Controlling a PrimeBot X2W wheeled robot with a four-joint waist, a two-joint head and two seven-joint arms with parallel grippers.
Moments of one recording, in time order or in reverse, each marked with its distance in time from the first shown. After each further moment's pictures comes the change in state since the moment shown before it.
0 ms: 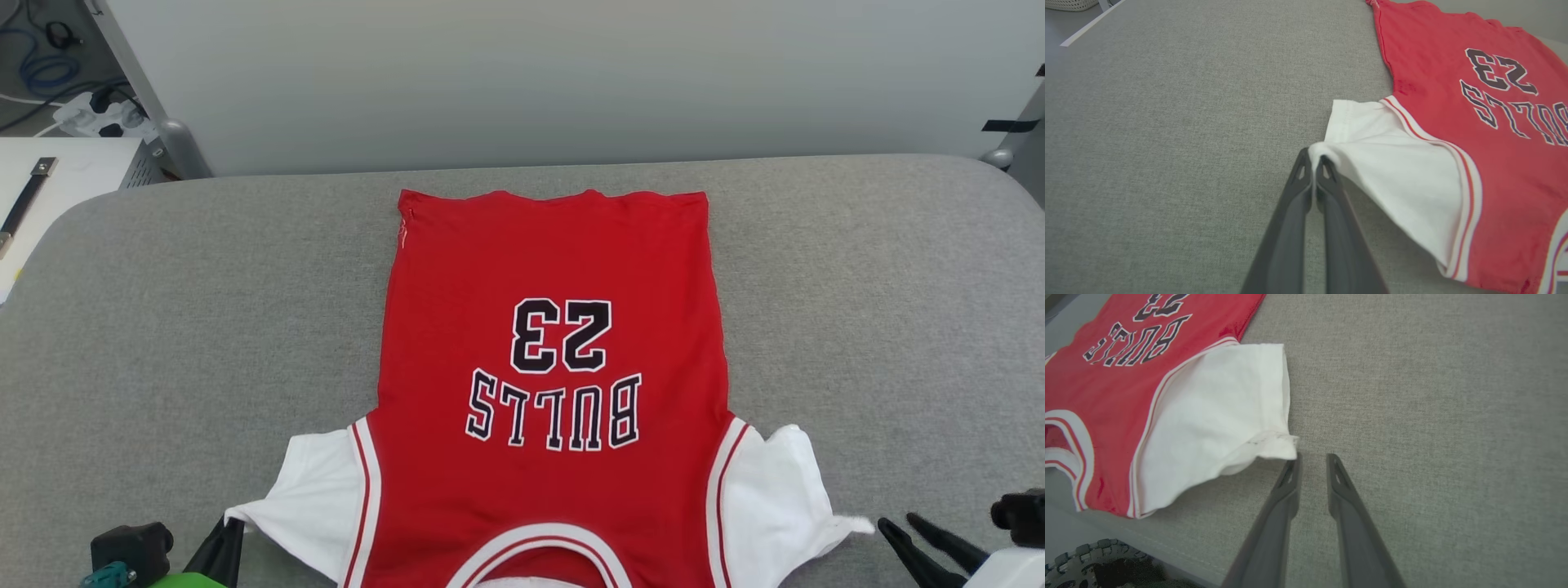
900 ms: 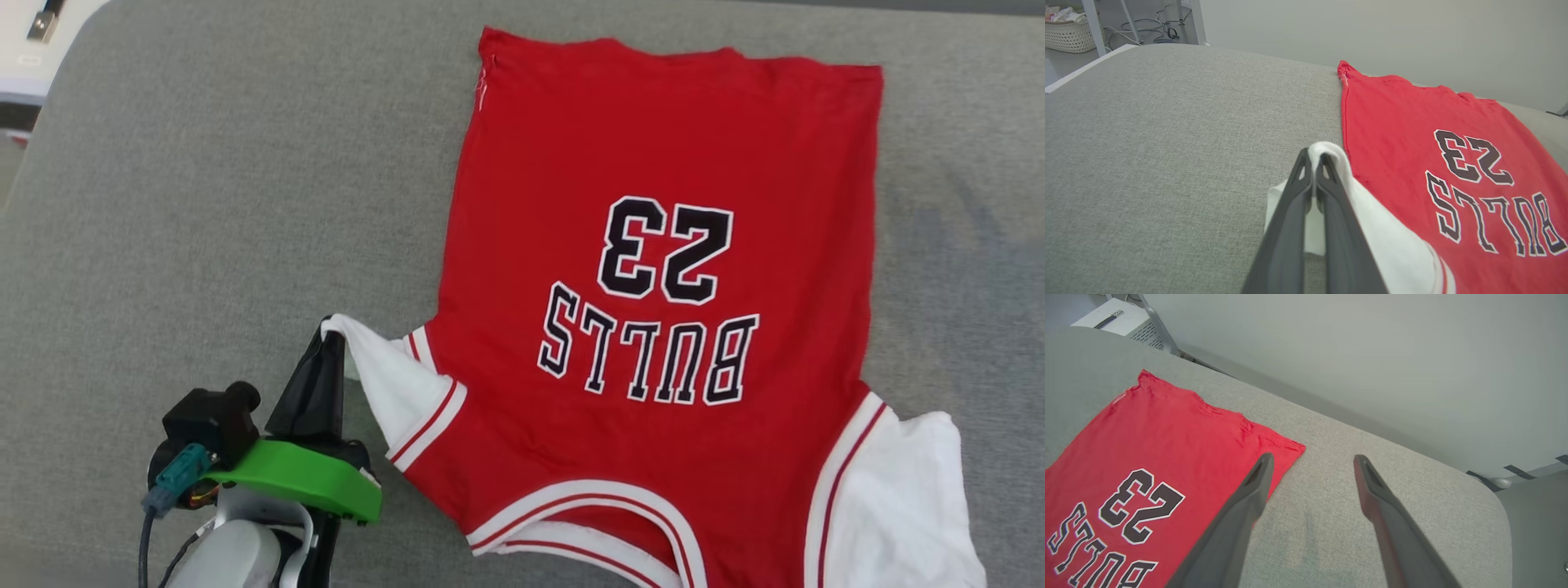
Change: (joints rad) left arm -0.182 -0.241 0.113 -0.228 0.277 0.002 0.000; right arm -0.860 -0.049 -0.363 -0.205 -0.204 0.000 0.910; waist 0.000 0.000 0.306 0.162
